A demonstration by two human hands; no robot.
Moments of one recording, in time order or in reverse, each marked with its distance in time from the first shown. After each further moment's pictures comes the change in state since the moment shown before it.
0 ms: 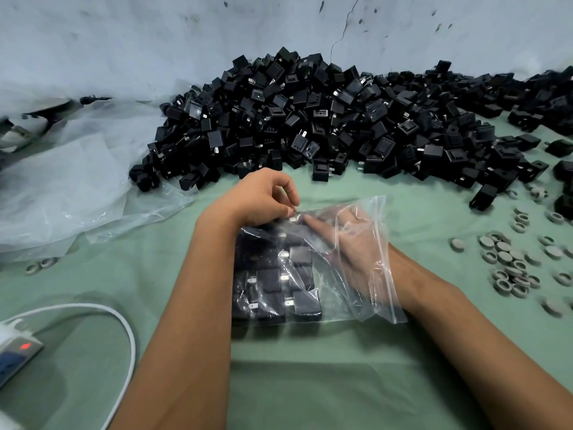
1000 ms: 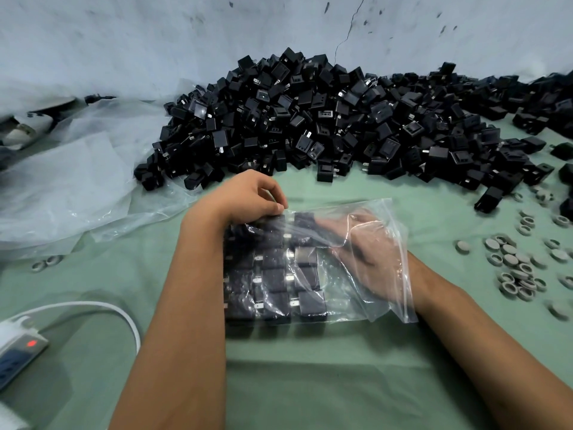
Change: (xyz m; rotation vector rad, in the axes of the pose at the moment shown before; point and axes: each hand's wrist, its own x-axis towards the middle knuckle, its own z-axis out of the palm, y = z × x) left_hand -0.007 -0.016 -0.018 -0.029 -0.006 -0.057; right_hand -0.029 -0.029 -0.032 -0.952 -0.303 -0.449
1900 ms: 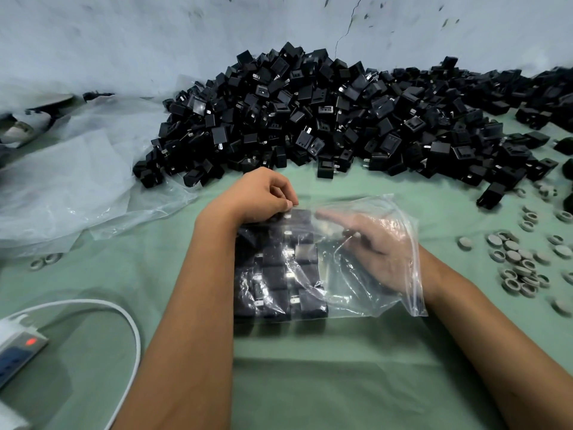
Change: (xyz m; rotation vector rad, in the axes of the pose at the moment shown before) left_hand 0.011 0.002 0.016 0.034 0.039 0.038; right_hand -0.009 0.019 0.000 0.223 0.095 -0.016
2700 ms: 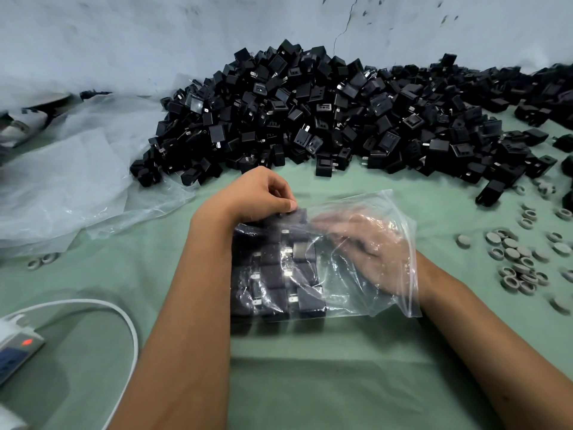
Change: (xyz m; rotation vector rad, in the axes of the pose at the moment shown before) left_hand 0.001 -0.001 -0.001 0.003 -0.059 0.041; right_hand 0.003 -0.006 0.006 -0.012 0.072 -0.121
